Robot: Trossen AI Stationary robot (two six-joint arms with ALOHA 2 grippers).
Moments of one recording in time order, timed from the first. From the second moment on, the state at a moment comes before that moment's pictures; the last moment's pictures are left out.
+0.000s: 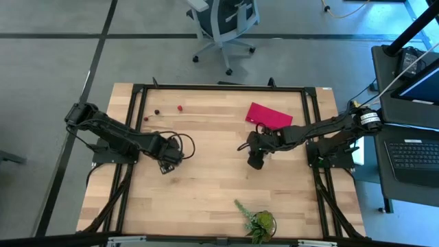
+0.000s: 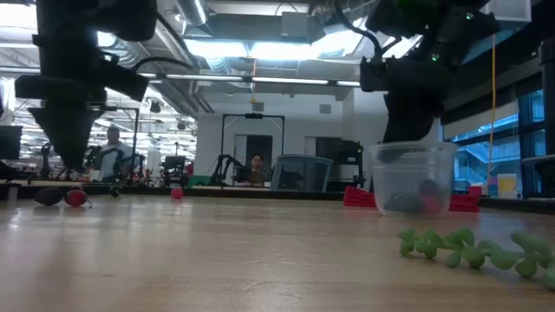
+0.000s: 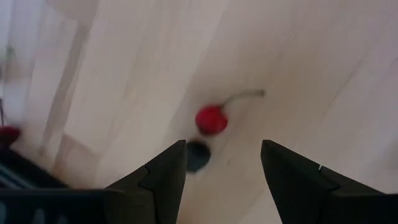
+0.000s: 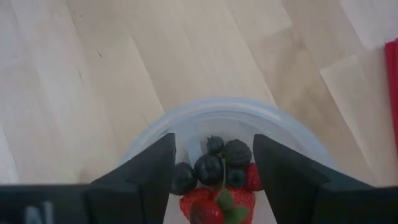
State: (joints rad) left arm -0.26 1.37 0.80 -1.04 -0.22 -0.79; right arm 0.10 1.47 0.86 -0.50 0.19 0.49
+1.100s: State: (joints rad) left arm -0.21 1.37 0.56 -0.87 -0.15 -0.70; right arm 0.10 1.47 0.86 -0.50 0.16 0.49
